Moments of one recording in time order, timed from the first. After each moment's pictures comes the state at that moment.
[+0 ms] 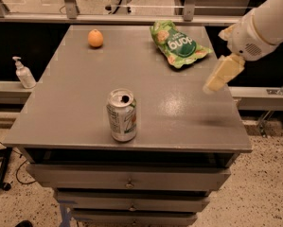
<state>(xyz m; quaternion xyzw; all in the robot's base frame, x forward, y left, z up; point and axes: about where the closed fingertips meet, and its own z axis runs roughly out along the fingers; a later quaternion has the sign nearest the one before) 0.574 -0.199 0.923 -0.56 0.78 0.02 0.29</state>
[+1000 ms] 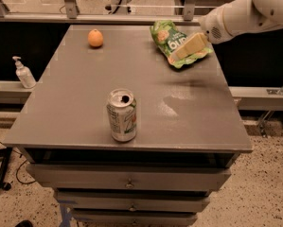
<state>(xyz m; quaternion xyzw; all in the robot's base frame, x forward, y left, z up) 0.718 -0.156 0.916 -0.46 0.77 0.12 0.43</state>
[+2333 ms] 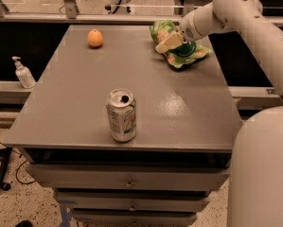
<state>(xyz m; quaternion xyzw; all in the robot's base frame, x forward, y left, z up) 0.820 -0.124 0.875 -0.43 0.78 0.08 0.45</state>
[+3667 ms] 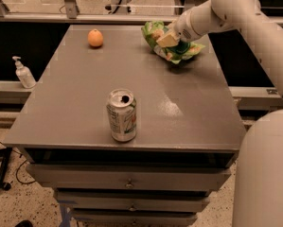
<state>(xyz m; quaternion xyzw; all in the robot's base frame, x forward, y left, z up) 0.794 -0.099 0.883 -0.49 0.74 0.10 0.44</state>
